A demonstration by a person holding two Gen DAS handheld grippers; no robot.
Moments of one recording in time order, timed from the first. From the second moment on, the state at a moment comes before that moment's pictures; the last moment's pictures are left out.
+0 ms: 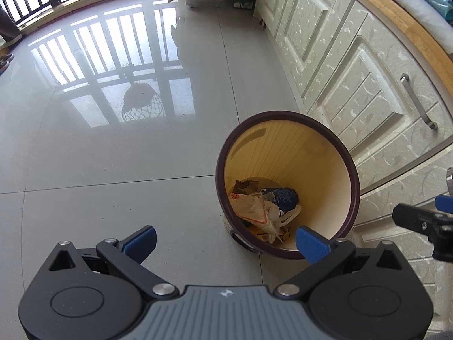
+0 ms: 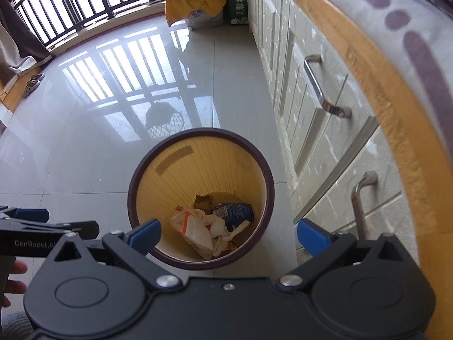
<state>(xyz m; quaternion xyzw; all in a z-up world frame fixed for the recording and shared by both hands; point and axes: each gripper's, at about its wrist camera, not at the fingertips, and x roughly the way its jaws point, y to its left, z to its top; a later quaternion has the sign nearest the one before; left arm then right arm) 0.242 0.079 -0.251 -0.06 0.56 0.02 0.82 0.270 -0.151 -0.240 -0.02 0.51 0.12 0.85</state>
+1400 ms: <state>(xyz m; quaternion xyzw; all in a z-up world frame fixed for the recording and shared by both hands) 0.142 0.040 -0.096 -0.08 0.36 -0.04 0.93 0.137 -0.229 -0.092 0.01 0.30 0.04 0.95</state>
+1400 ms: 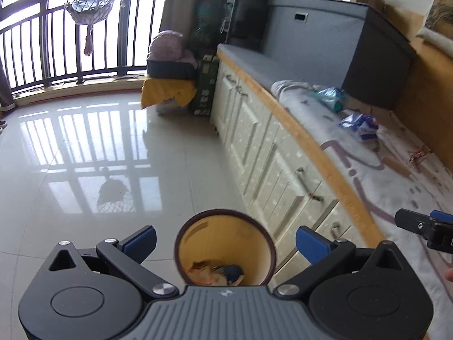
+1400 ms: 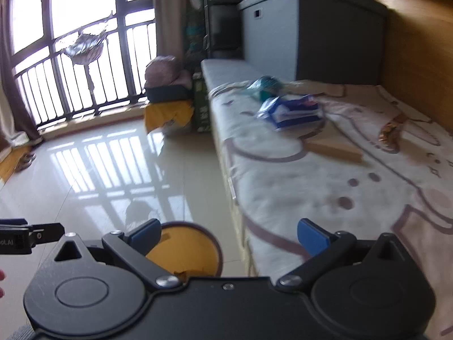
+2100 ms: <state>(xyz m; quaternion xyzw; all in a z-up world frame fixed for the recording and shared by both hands) 0.190 -0.077 -0.080 -0.04 0.25 -0.16 0.95 0.165 -0.332 -0.111 0.06 0.24 -0.11 0.96</state>
